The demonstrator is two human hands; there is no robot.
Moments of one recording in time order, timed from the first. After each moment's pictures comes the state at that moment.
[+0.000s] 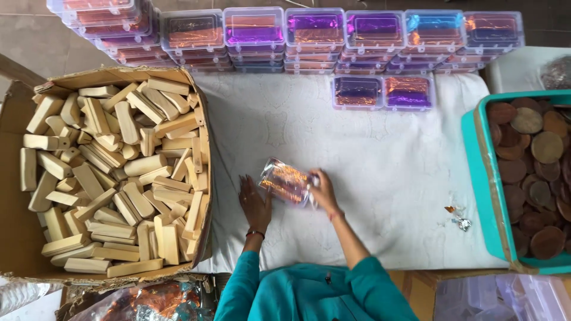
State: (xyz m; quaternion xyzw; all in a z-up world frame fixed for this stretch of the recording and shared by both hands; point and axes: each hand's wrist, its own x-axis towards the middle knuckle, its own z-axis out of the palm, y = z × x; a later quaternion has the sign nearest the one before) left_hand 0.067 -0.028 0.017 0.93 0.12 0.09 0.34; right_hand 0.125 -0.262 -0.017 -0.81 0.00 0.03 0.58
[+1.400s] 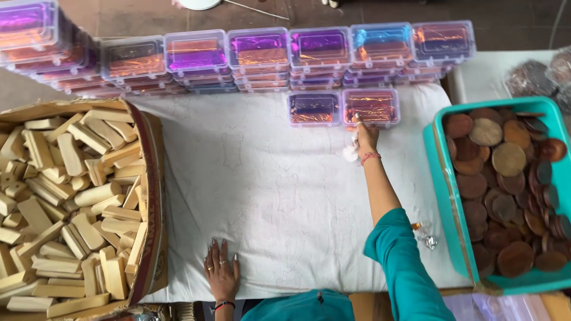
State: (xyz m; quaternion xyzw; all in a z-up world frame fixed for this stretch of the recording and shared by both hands) left_hand -0.052 -0.078 0.036 0.98 0.12 0.07 0.15; right_hand 0.350 -0.520 0.027 -0.60 0.32 0.00 0.73
